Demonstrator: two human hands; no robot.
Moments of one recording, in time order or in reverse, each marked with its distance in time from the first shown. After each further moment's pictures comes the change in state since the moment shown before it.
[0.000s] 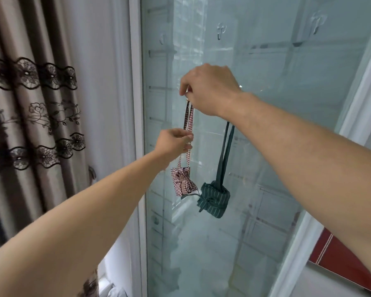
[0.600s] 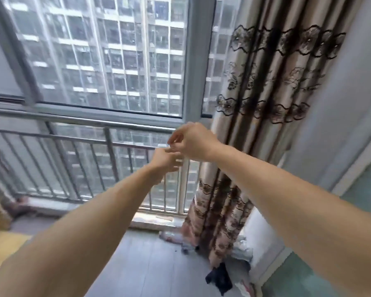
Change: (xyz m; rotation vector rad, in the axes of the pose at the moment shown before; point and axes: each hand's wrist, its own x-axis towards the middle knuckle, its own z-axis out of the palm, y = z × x) left_hand -0.402 -0.088 -0.340 -0.001 0.899 -0.451; right_hand -0.115 -0.474 -0.007 1.026 -0.482 -0.756
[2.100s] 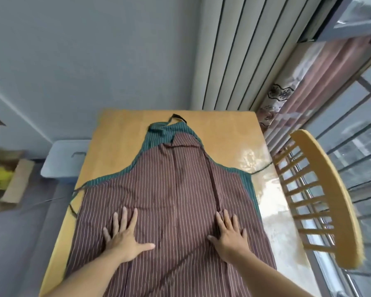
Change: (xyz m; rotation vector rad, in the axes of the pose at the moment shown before) left_hand -0.472 -0.492 -0.776 0.317 0.731 -1.335; right_hand 0.111 -0.640 0.795 -0.352 -1.146 -0.718
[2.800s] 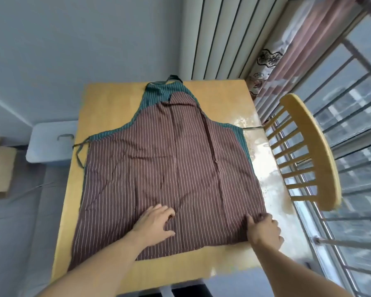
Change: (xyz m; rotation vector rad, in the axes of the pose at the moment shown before) left_hand -0.037 0.034 0.040 0.174 0.063 0.622; right_hand -0.071 0.062 0.051 0.442 0.436 0.724
